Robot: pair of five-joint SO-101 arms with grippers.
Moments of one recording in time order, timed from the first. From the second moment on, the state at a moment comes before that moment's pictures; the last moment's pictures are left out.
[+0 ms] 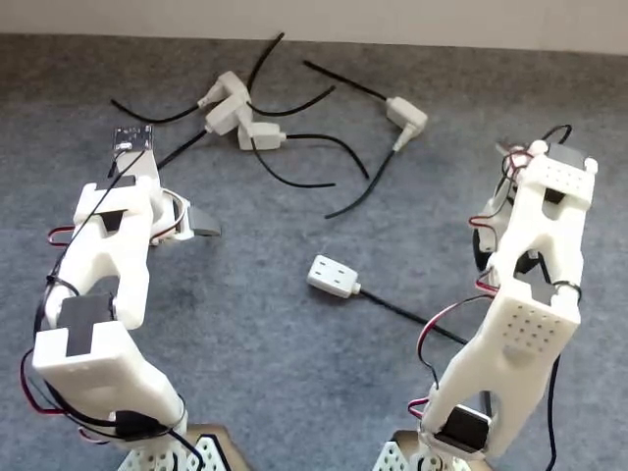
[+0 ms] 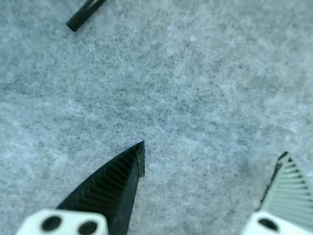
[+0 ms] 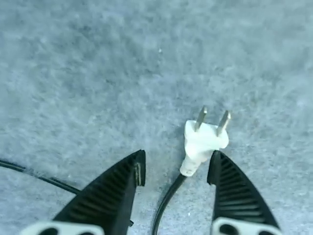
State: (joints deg) left arm -16.1 12.4 21.0 52.2 2.9; right arm 19.1 36.4 -23.9 93.8 22.9
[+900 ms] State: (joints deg) left arm -16.1 12.4 21.0 52.2 2.9; right arm 20.7 43.5 -26.1 93.6 22.7
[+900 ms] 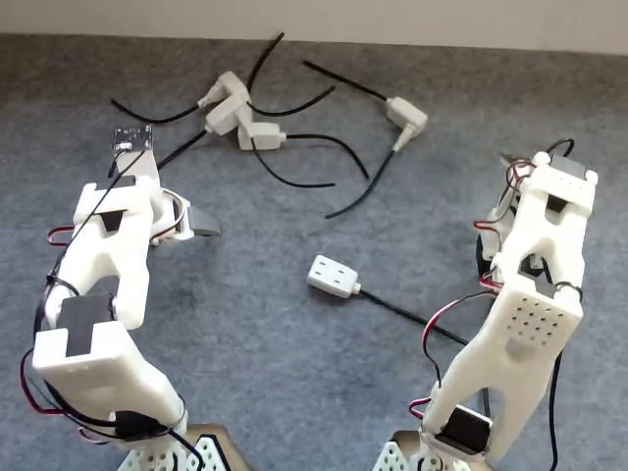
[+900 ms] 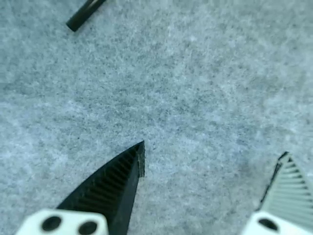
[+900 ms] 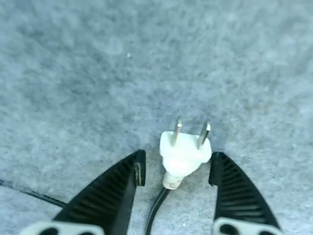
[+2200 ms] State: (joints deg) left arm -16.1 12.4 21.0 52.2 2.9; right arm 20.8 43.9 -33.6 98.9 20.3
